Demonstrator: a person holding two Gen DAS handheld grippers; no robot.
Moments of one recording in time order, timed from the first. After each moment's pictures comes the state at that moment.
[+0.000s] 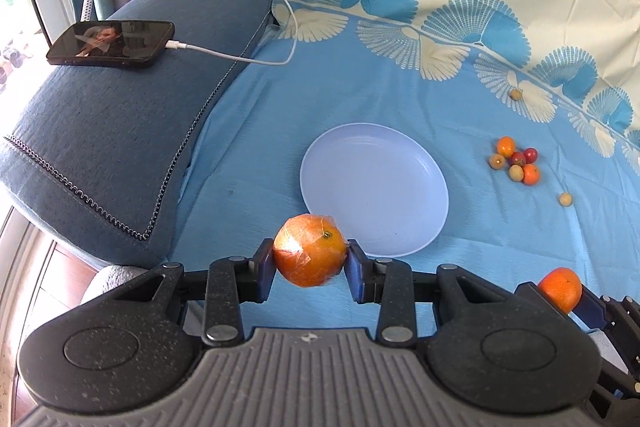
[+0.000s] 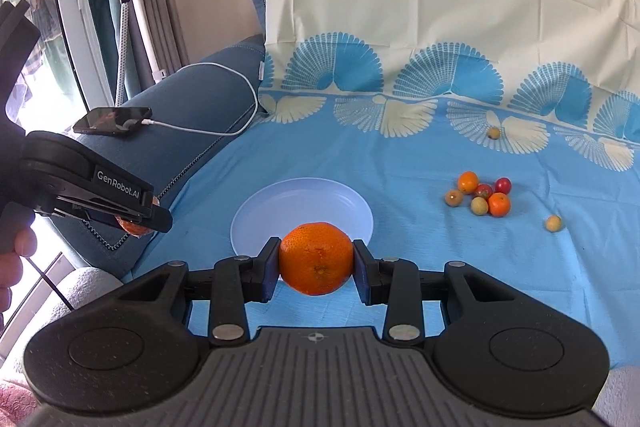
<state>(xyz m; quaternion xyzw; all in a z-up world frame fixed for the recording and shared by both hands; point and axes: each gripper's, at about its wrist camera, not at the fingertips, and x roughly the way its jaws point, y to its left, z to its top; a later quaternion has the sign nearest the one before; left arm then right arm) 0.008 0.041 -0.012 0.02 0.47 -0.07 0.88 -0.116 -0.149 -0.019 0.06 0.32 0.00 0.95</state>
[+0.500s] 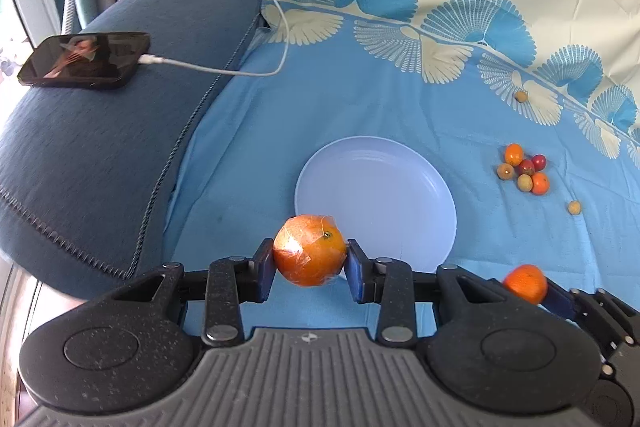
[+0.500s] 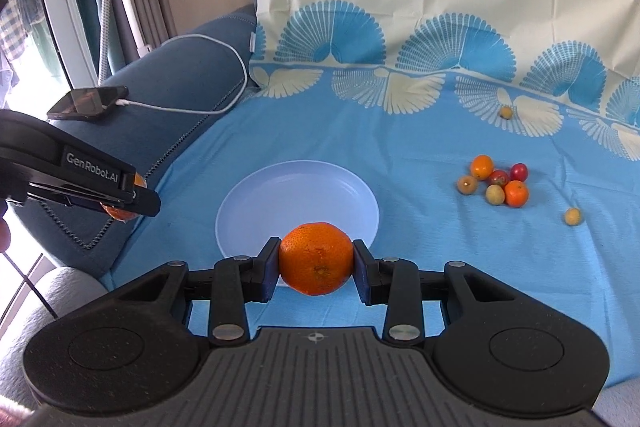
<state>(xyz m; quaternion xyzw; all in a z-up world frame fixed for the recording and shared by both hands) 0.055 0.030 -0.026 0.03 0.48 -0.08 0.87 -0.051 -0.147 -0.048 0.07 0.36 0.00 0.93</state>
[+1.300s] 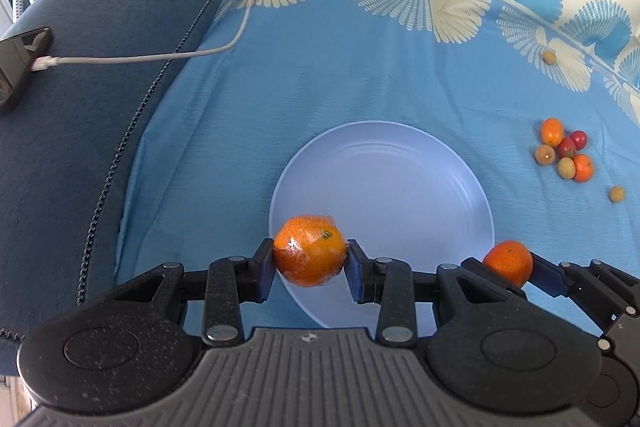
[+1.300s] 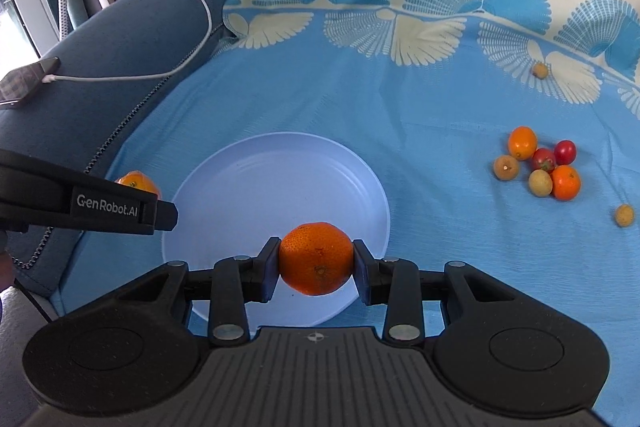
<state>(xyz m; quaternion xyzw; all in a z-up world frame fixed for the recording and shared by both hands) 0.136 -0.009 -0.095 0.07 0.52 -0.09 0.85 0.048 -0.162 -0.107 0.08 0.43 0.00 0.90</state>
